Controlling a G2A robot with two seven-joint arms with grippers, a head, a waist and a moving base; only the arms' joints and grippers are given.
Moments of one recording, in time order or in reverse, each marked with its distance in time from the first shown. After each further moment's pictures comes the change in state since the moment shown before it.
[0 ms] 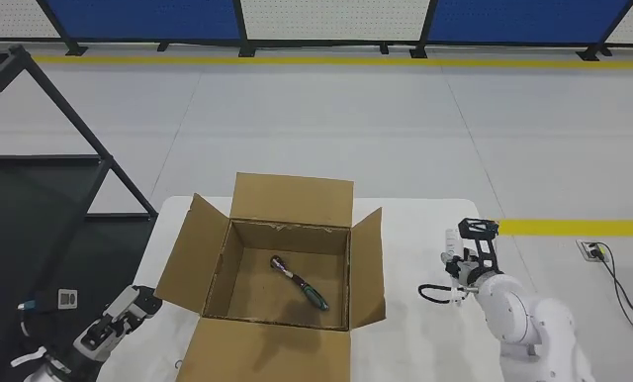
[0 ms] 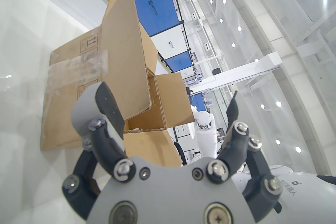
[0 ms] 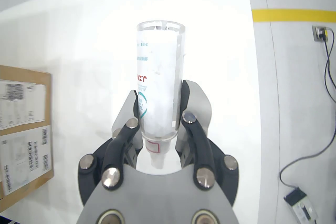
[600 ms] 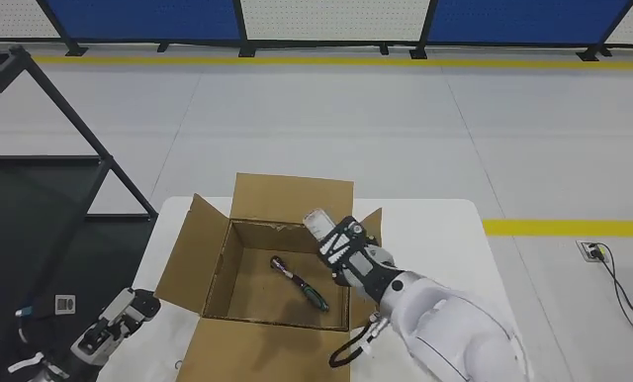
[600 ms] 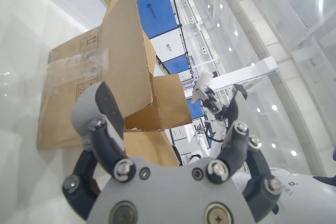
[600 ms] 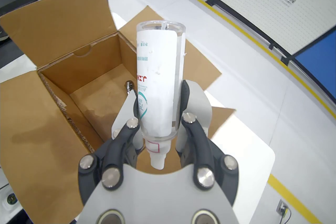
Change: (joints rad) left arm 0.026 -0.005 -0.005 0.005 -0.033 -0.016 0.021; right arm 0.205 -0.032 -0.530 -0.288 -0.098 -0.259 0.054
